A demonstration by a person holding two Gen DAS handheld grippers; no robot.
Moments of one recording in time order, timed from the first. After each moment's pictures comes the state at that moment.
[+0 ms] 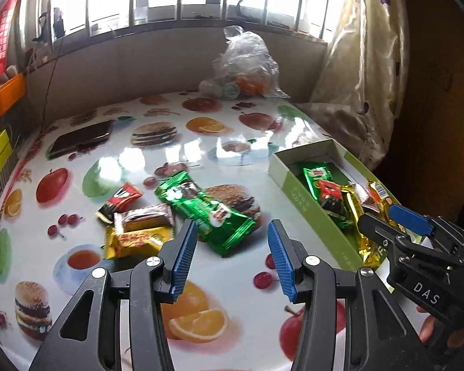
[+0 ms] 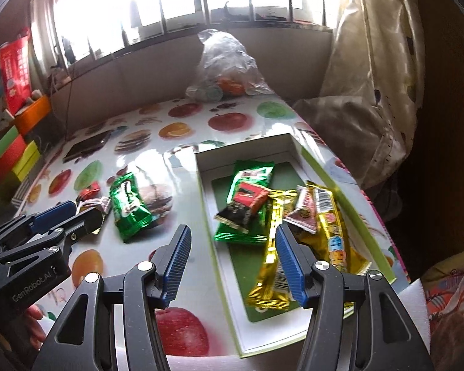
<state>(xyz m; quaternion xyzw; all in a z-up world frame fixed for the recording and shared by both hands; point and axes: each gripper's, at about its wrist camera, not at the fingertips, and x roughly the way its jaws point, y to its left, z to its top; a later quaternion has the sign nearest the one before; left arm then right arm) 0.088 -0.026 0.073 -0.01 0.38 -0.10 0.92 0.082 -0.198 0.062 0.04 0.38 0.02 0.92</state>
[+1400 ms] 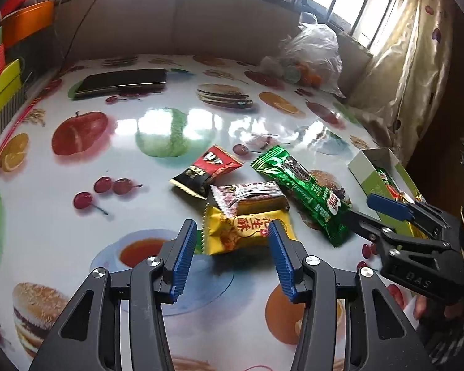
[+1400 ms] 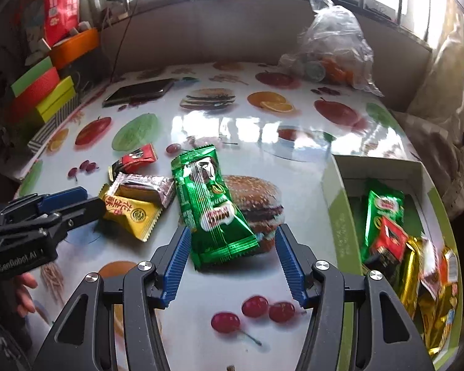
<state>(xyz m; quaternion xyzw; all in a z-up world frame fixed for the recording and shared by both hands) 0.125 0.096 0.021 -0.09 0.43 -0.10 0.89 0.159 -0.084 0.019 -0.05 0.44 0.14 0.89</state>
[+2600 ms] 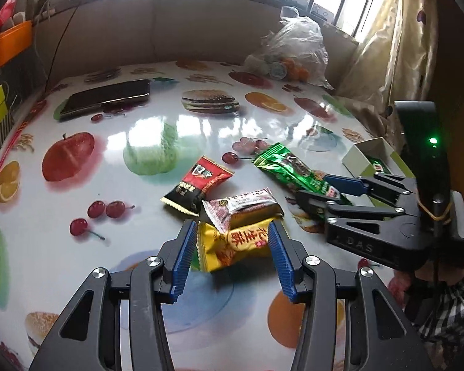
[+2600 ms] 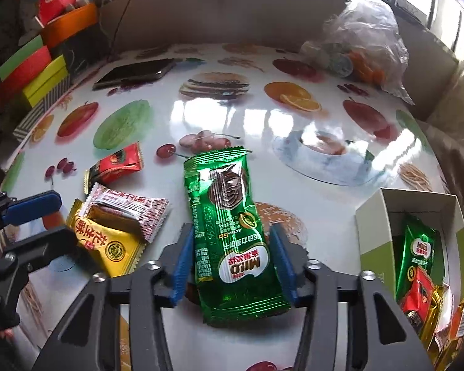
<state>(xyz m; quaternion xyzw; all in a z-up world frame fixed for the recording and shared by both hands) 0.135 0.092 0.028 -0.05 0.43 -0.12 0.89 0.209 -0.060 -0.006 -0.08 0.46 0.15 0.87</state>
